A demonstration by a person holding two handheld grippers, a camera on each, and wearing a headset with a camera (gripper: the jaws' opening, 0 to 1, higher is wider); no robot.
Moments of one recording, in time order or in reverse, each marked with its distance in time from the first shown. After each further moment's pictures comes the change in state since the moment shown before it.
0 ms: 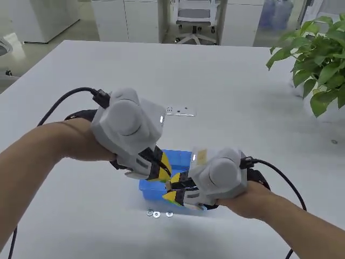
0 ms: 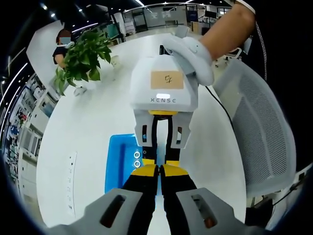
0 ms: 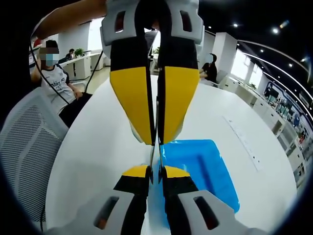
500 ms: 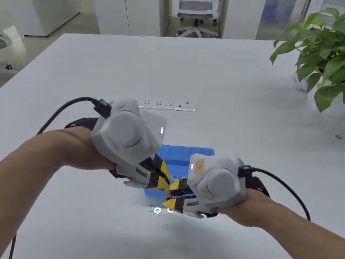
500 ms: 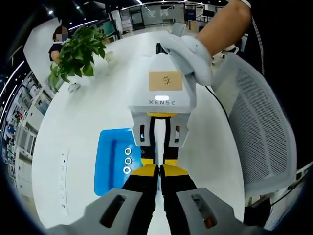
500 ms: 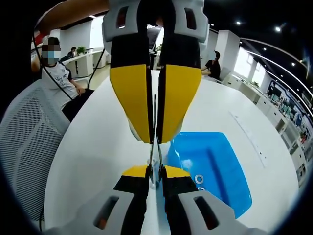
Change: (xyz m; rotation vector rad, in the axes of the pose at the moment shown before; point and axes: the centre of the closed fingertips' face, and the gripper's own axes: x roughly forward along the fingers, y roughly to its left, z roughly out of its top) left arm 0.014 -0.014 -0.012 -0.006 0.015 -0.038; right arm 0.012 0.015 -0.016 -0.002 0.023 0.024
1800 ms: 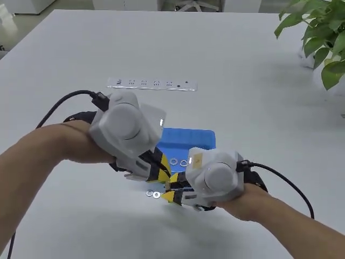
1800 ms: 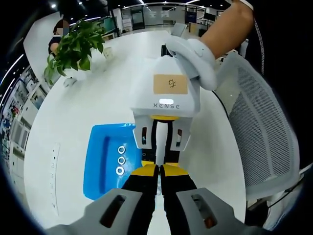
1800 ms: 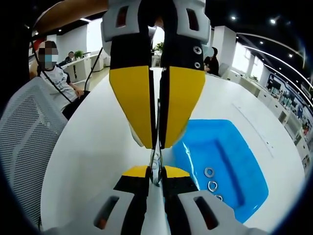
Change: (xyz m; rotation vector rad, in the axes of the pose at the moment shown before) left arm 0.021 0.000 -0.009 -0.040 -0.014 -0.045; right arm 0.015 0.005 -0.018 0.063 -0.010 0.010
